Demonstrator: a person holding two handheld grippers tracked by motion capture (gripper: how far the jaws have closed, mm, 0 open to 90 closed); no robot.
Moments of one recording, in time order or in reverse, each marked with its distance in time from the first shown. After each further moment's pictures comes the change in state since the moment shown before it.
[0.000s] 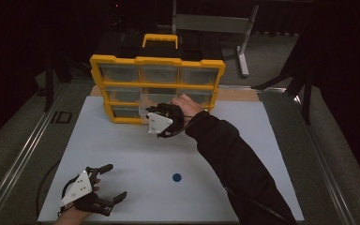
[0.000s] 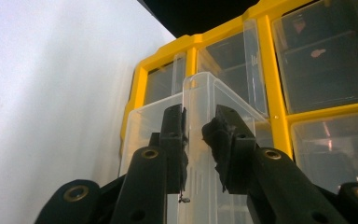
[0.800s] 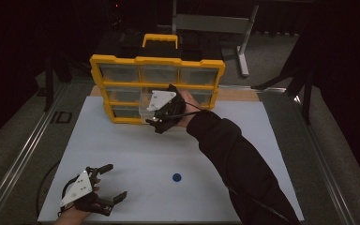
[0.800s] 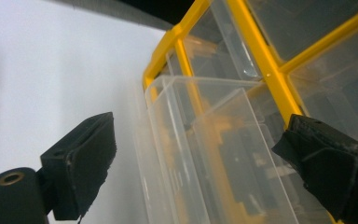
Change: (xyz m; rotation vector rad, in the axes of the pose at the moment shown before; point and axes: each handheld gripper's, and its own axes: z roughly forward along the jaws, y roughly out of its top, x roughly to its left) left arm 0.000 0.000 0.000 0.001 0.002 0.000; right arm -0.029 0.002 -0.007 0.052 0.053 0.498
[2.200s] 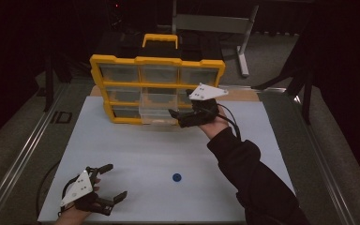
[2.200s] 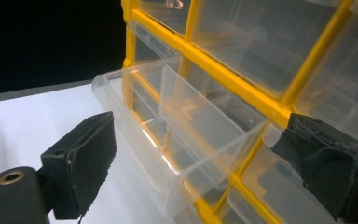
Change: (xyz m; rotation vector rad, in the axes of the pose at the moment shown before) left arm 0.000 0.000 0.001 0.005 0.006 -0.003; right arm -0.016 -0.067 -0.055 -0.204 -0.085 0.463
